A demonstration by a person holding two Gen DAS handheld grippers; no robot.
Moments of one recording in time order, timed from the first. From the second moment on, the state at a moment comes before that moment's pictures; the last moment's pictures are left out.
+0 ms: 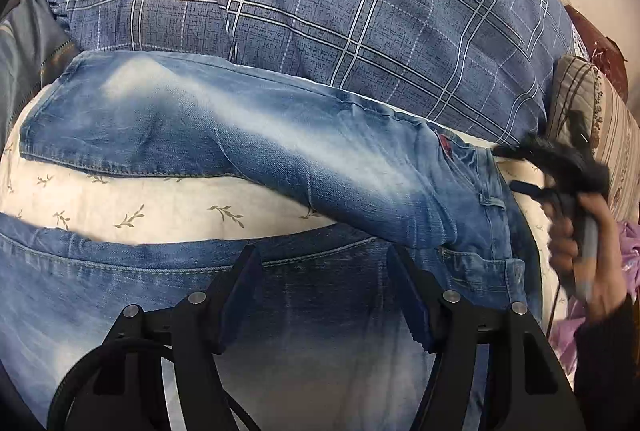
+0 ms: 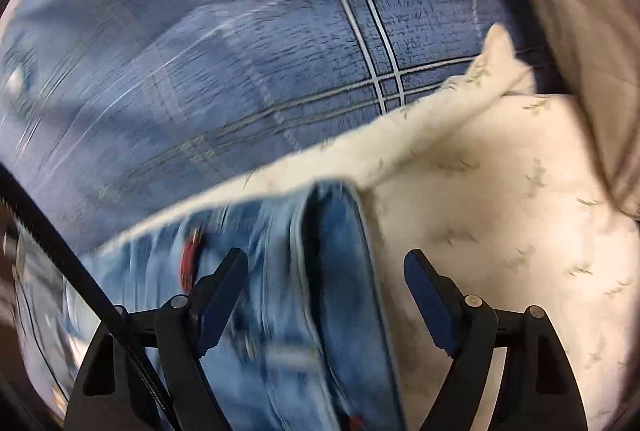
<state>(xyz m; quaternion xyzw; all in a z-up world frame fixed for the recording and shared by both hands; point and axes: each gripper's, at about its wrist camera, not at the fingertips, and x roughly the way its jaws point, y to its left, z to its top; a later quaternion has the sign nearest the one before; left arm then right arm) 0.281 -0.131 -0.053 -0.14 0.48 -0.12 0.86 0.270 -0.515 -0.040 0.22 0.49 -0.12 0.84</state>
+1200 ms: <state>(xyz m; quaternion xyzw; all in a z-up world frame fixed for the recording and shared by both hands) 0.350 -0.083 -0.043 -0.34 0.53 -0.11 0.77 0.098 -0.433 -0.019 0.24 0.43 -0.01 0.87</state>
